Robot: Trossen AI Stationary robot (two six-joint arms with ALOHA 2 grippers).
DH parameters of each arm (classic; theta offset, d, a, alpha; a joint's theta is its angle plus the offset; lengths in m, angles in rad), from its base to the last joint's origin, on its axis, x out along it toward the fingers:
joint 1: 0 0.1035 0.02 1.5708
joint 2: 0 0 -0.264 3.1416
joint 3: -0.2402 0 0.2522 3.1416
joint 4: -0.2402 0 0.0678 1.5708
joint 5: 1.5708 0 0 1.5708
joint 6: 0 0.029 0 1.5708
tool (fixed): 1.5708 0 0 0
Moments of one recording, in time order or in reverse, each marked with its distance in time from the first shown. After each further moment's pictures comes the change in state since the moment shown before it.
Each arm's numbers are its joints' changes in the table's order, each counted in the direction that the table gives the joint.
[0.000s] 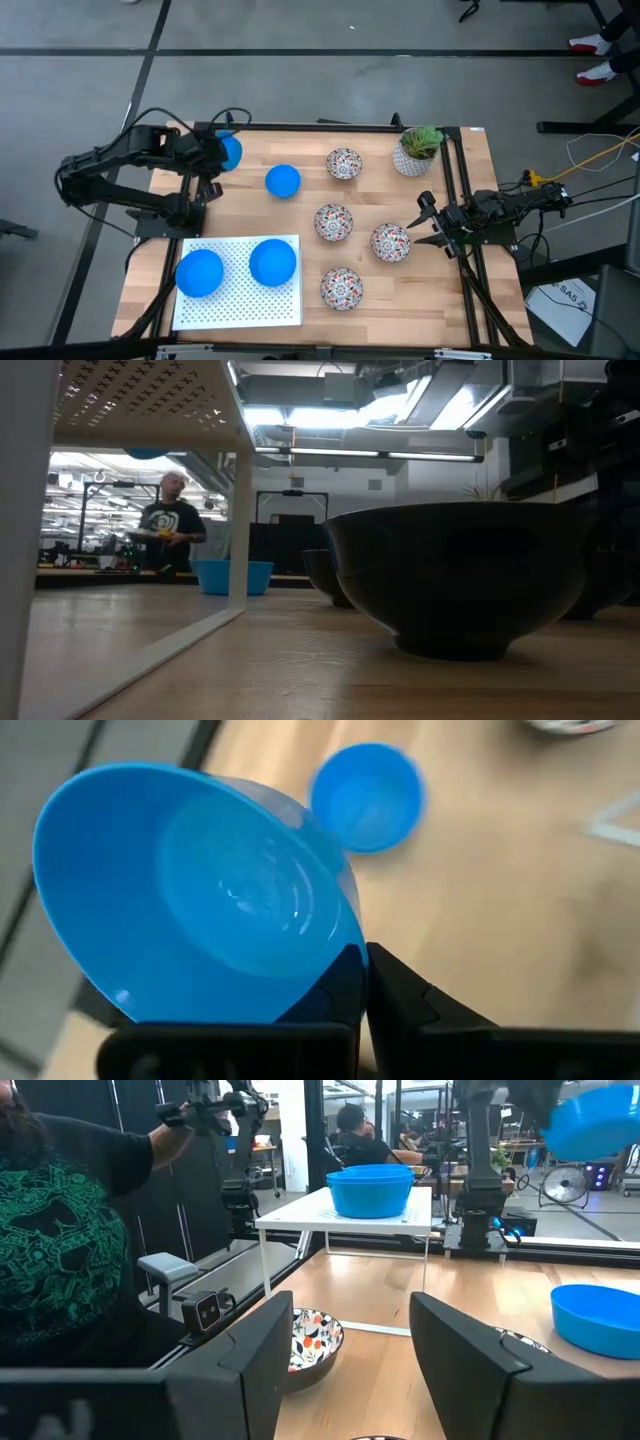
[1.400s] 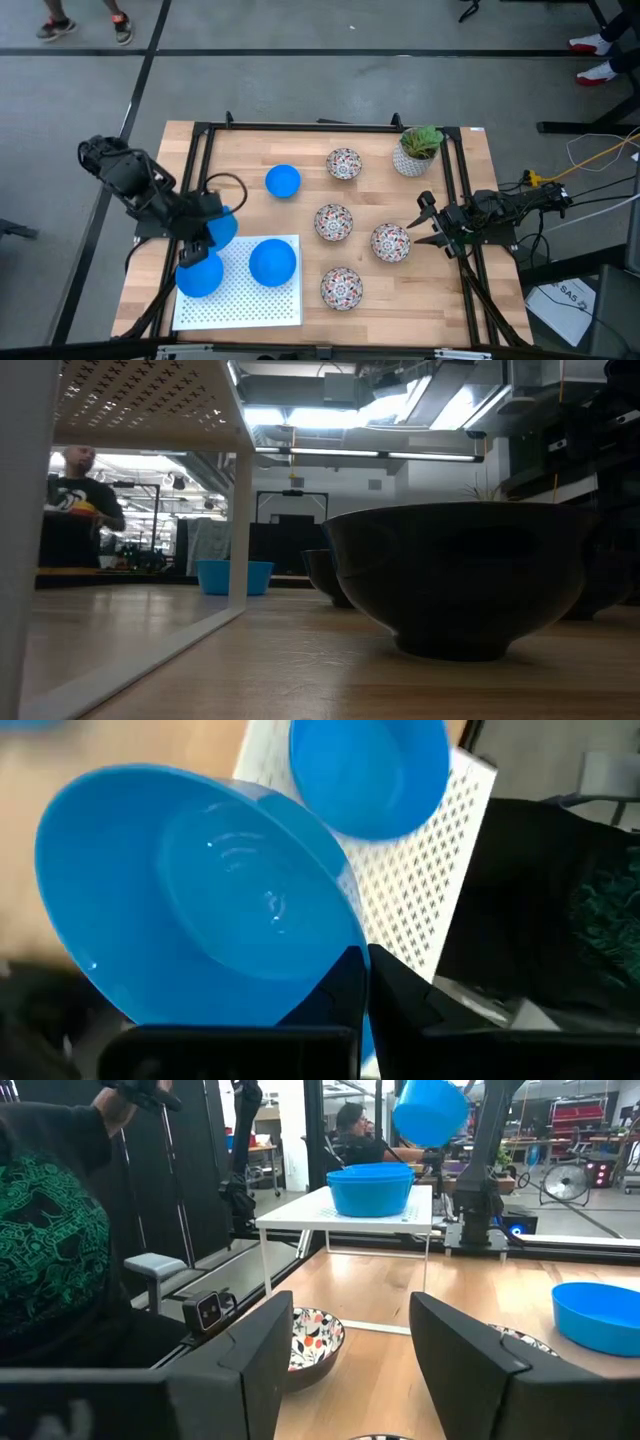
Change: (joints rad) left arm -0.786 -0.300 -0.429 -0.122 0.219 -0.909; right arm 0.000 0.000 0.000 -0.004 0.000 0.006
